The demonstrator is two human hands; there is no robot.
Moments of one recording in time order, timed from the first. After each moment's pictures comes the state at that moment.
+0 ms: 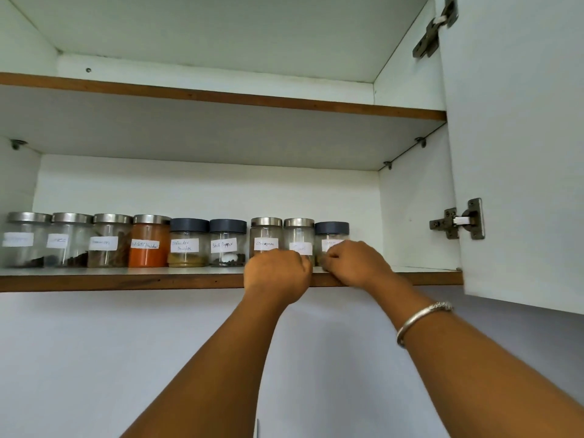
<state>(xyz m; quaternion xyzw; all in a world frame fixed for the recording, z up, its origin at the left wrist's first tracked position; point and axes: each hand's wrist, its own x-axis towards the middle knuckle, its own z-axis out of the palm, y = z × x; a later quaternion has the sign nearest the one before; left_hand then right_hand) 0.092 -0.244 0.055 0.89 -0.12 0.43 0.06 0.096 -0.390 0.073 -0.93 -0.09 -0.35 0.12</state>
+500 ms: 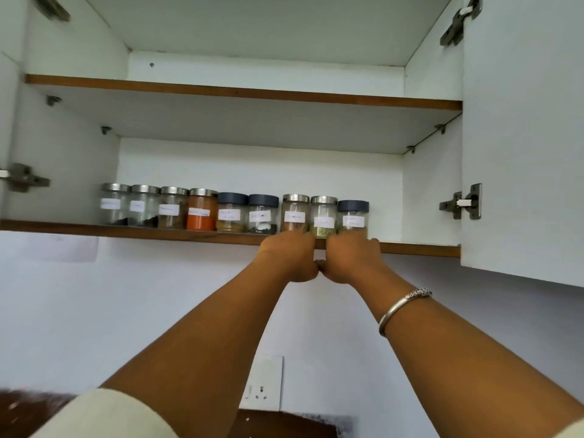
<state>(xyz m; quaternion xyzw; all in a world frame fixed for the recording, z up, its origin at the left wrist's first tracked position) 0.007 -0.223 0.041 0.94 -0.12 0.33 -0.03 0.009 -0.340 0.039 -0.94 -0.05 -0.34 -0.03</state>
